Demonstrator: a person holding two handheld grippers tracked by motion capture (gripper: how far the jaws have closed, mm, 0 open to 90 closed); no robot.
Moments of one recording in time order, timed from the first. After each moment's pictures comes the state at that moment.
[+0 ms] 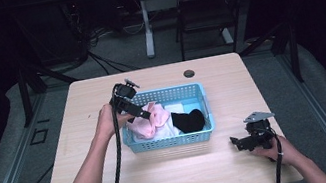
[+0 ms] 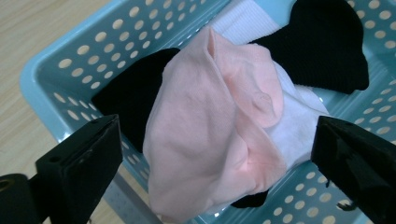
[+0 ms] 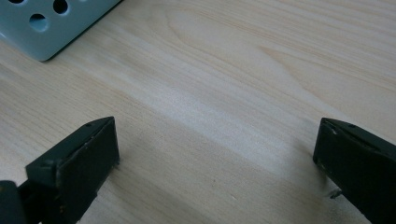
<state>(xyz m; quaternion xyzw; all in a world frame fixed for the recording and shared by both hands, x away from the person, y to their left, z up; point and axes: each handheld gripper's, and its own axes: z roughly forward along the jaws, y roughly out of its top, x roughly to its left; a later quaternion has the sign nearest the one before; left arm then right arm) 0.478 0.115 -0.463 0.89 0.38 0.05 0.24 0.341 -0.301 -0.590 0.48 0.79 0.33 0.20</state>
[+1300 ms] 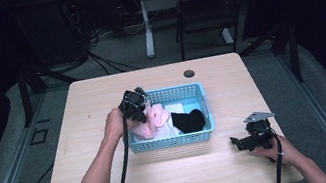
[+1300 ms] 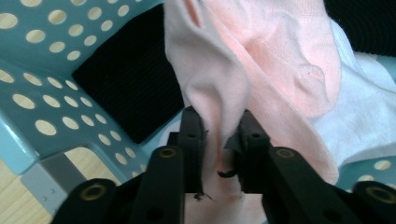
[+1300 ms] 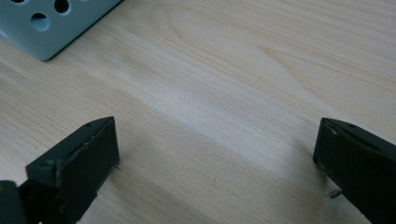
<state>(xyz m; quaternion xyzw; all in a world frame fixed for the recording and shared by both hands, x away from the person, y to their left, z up) 0.483 0.098 -0.502 0.91 0.38 0.06 0.16 0.341 -0.301 -0.590 0.47 0.79 0.33 0.20</state>
